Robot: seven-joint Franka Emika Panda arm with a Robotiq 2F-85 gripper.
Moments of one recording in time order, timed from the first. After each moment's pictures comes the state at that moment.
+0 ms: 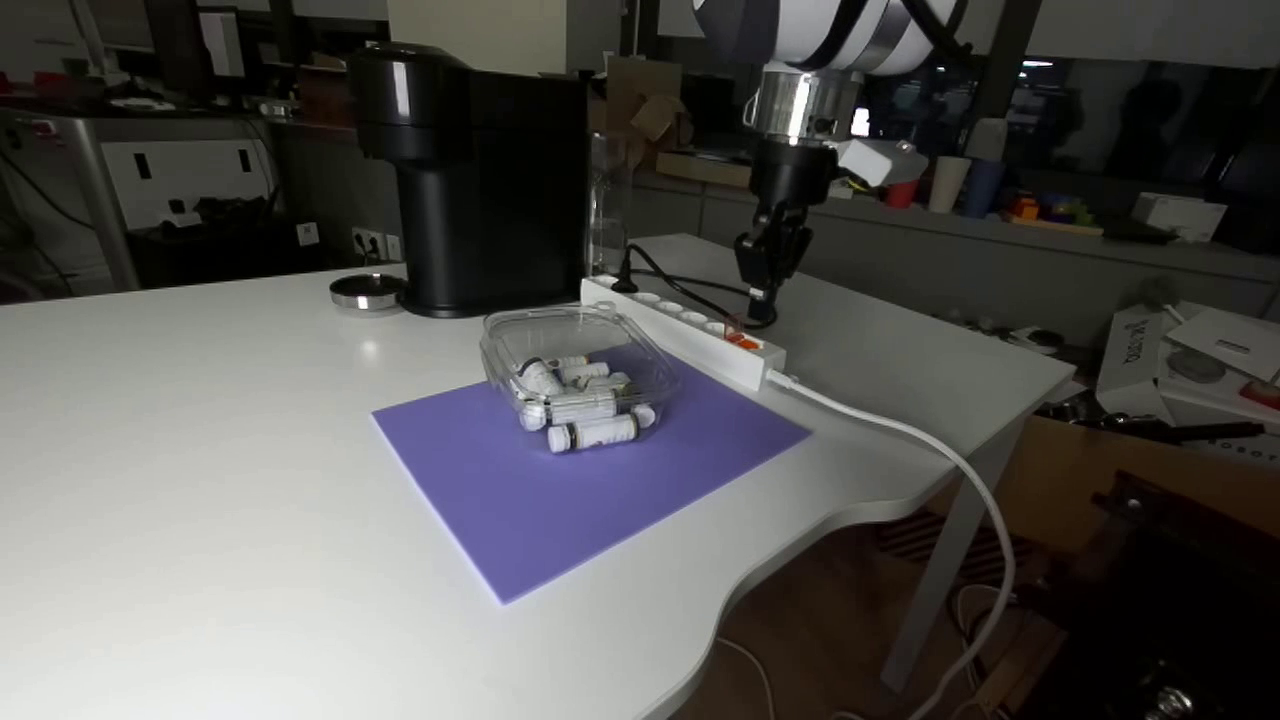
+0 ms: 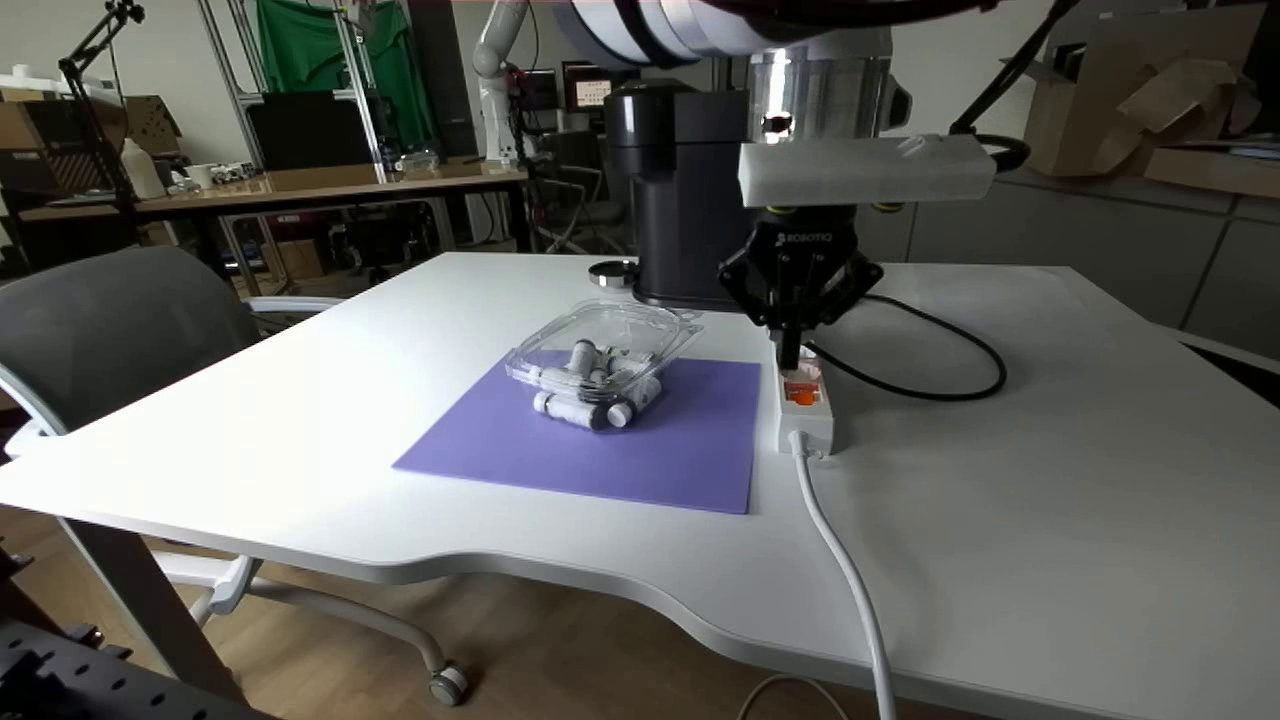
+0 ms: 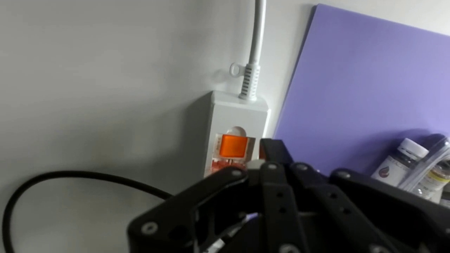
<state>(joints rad) -0.40 0.41 -0.04 -2.23 0.12 2.67 -0.80</state>
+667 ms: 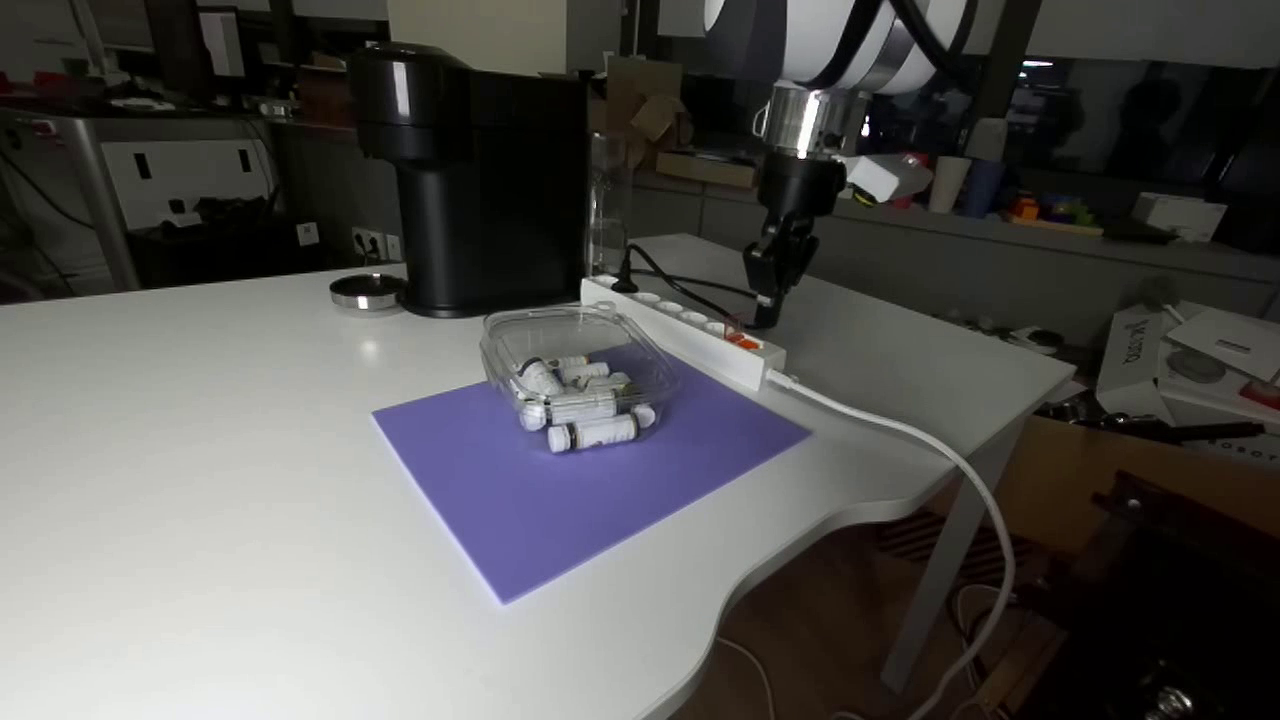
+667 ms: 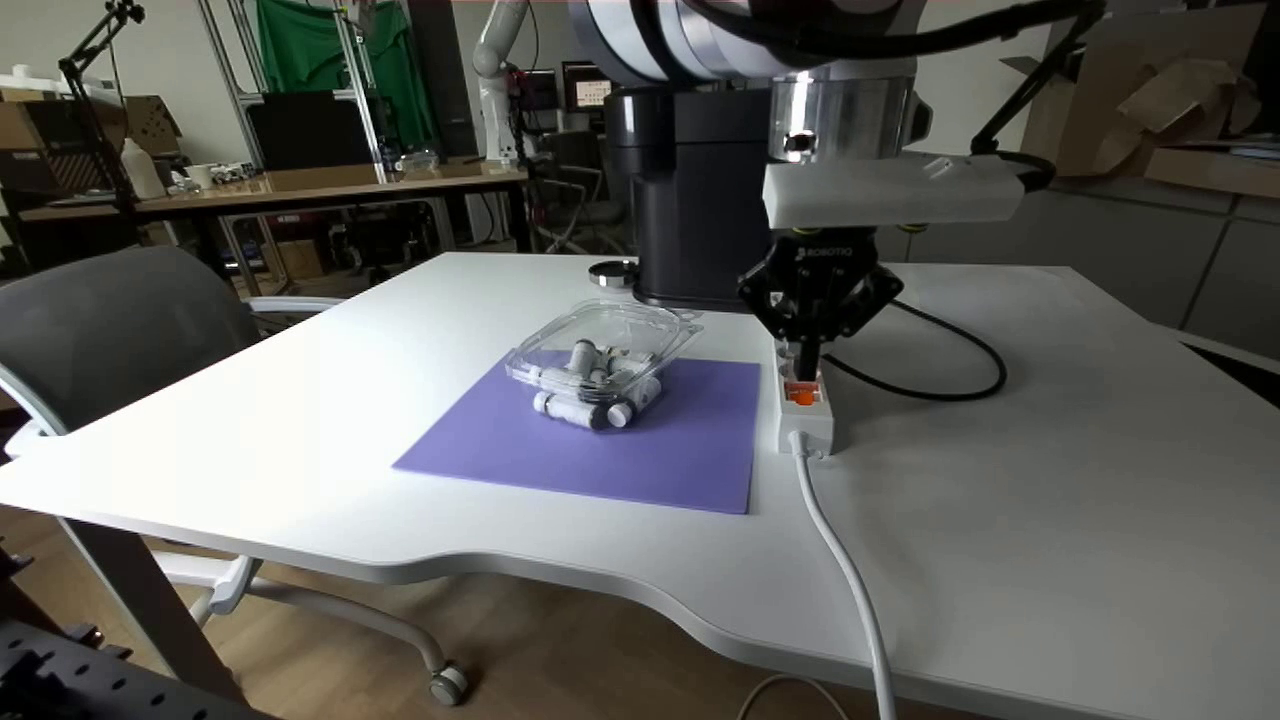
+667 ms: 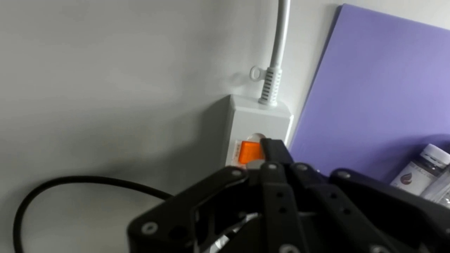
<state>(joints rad) -0.44 0.45 -0.02 -2.21 0.12 2.70 -0.84</state>
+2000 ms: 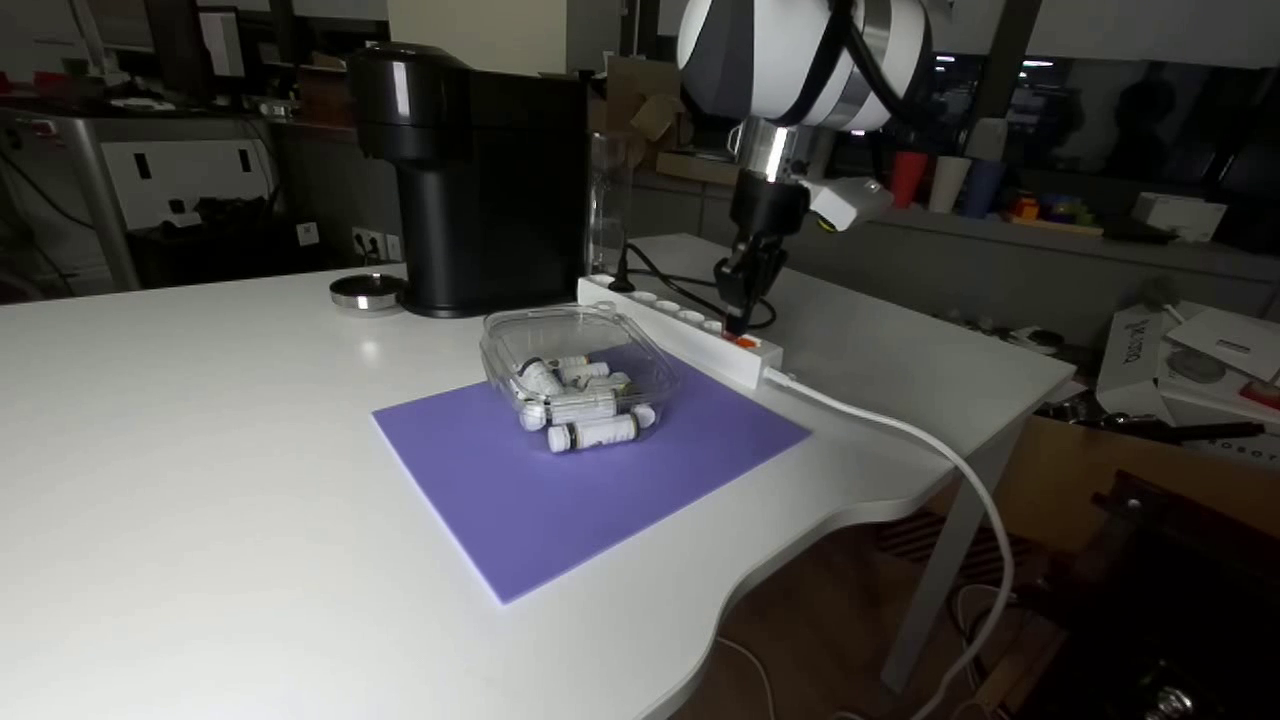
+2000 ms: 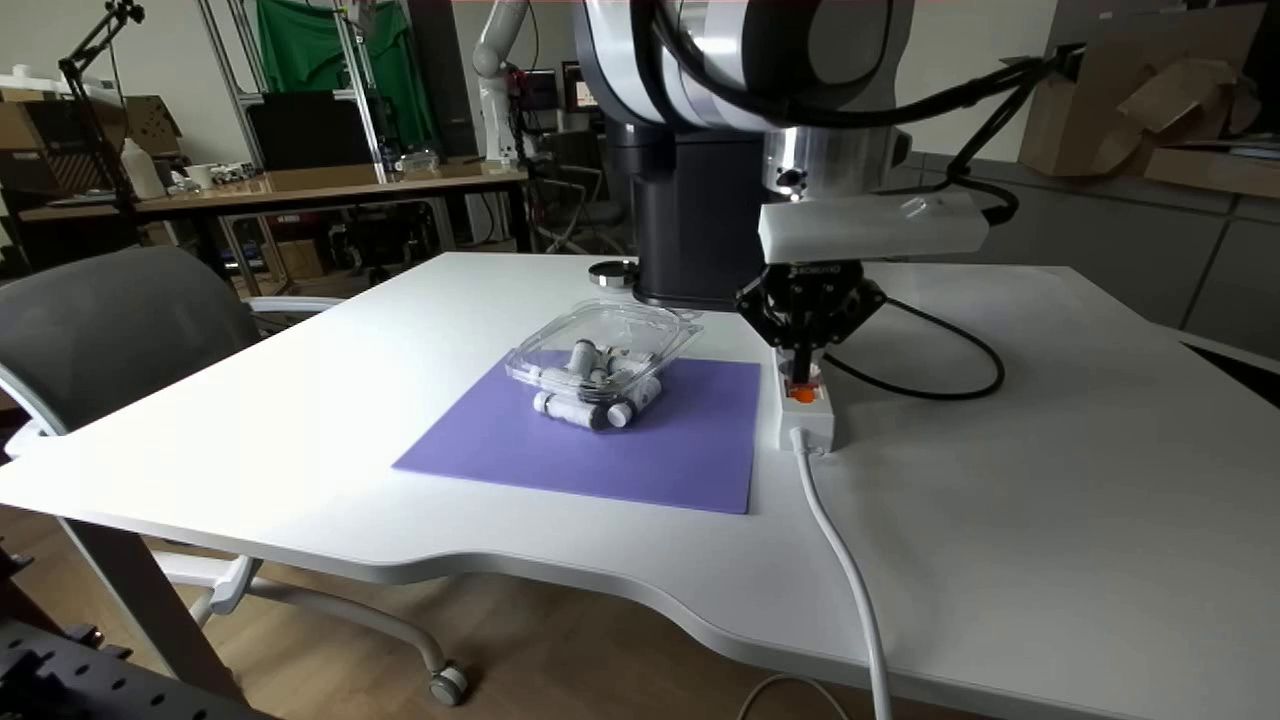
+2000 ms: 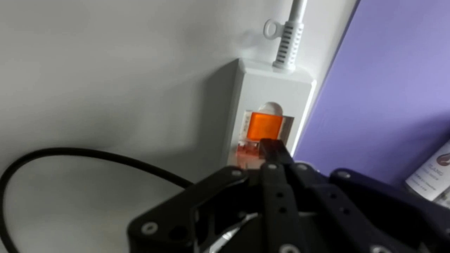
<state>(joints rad) -0.46 0.55 0.03 -2.13 0.12 2.78 -0.84</state>
